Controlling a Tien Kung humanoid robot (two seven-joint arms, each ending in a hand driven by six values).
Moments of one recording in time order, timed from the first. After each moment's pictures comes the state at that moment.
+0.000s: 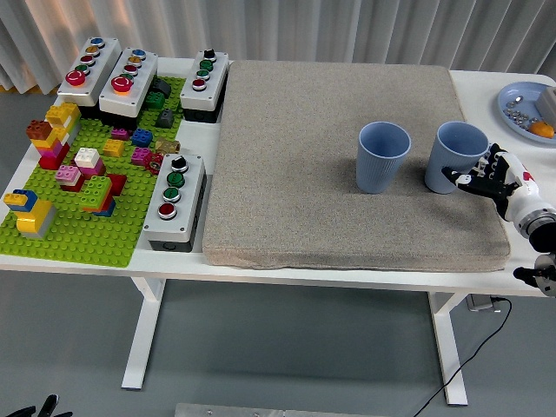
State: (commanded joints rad) left arm -0.14 0.12 -1.08 -0.18 0.62 0.08 0.15; right arm 0.48 -0.31 1.05 1.03 -0.88 -0.16 -0.02
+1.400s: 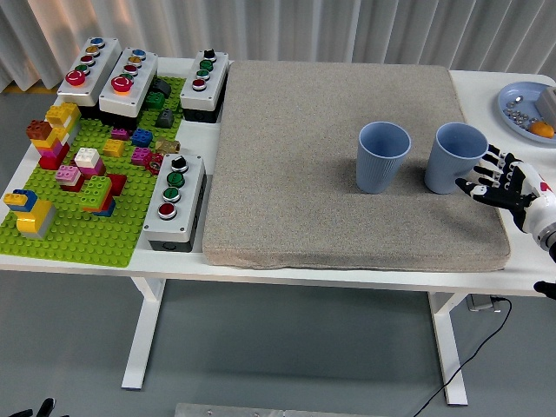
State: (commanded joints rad) left arm -0.13 0.12 -1.08 -0.18 0.62 0.08 0.15; right arm 0.39 -0.40 1.07 1.15 -0.87 -0.15 -0.04
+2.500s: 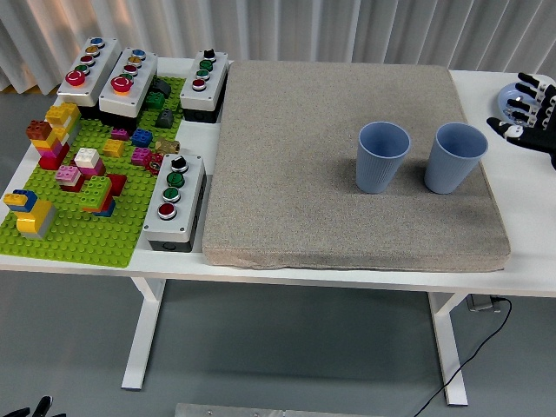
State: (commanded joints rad) left arm -0.13 0.13 -1.10 -0.18 0.63 0.08 0.16; right arm 0.51 -0.47 1.18 1.27 -0.91 -0.14 -0.06
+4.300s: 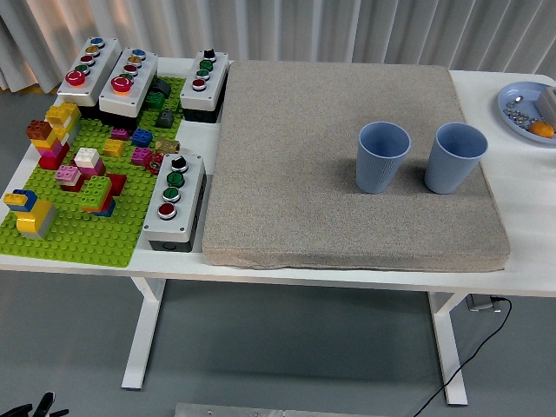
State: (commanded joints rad) left arm -0.14 0.13 -1.08 -0.18 0.63 0.08 0.16; right arm 0.67 -0.28 1.44 1.06 -0.67 -0.41 0.08
